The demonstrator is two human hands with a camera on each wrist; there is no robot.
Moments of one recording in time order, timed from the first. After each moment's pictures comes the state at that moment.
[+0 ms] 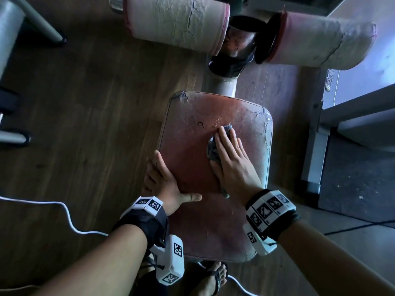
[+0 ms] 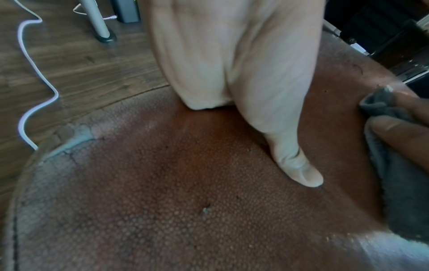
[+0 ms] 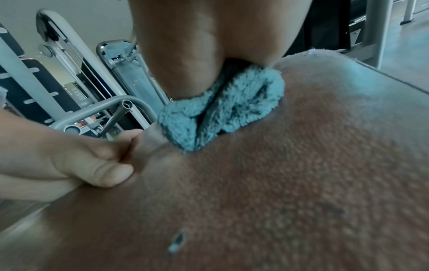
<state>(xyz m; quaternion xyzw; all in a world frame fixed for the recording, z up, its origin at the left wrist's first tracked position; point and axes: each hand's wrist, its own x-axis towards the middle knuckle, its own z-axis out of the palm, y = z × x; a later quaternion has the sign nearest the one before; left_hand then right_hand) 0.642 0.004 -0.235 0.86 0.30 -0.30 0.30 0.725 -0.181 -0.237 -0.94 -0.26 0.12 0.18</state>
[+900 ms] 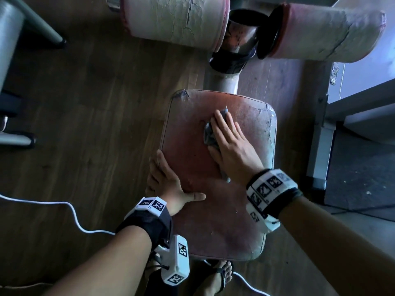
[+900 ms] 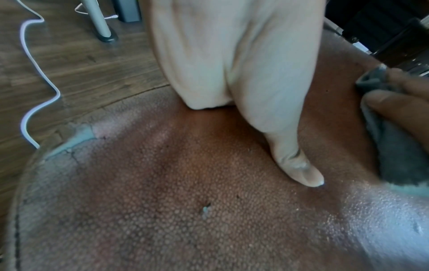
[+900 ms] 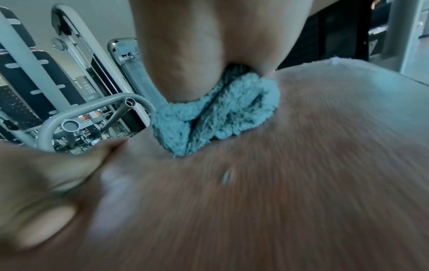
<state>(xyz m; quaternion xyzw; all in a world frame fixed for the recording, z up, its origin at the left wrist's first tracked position) 0.642 0.004 -0.237 0.85 0.30 -0.30 0.30 0.760 -0.166 -0.239 -0.93 -0.30 0.11 0.17</state>
